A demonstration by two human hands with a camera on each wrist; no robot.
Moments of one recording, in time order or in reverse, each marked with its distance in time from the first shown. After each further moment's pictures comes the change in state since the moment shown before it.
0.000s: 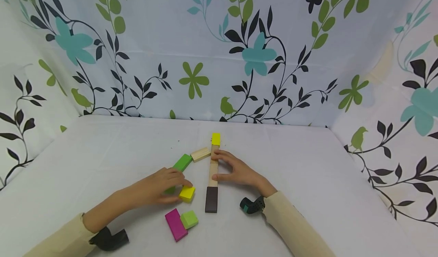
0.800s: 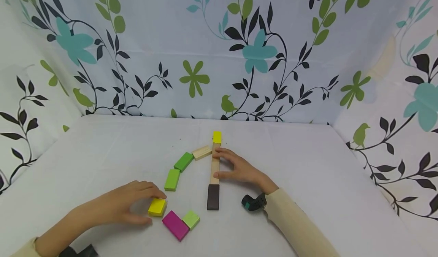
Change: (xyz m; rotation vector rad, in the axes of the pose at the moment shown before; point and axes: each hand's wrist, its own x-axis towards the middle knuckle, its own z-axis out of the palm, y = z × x) left_hand -0.067 0.018 -0.028 -0.110 -0.070 -0.160; right_hand 0.000 0.002 -0.001 0.007 0.001 -0.015
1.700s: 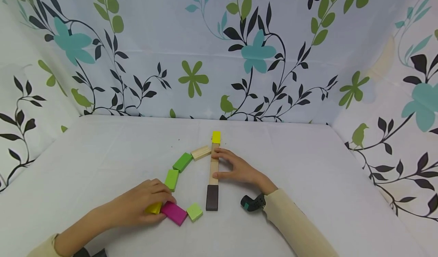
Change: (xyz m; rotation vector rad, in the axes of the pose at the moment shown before) left_hand 0.026 0.007 0.020 0.105 0.092 0.108; right_hand -0.001 0.000 0.000 0.008 0.001 0.014
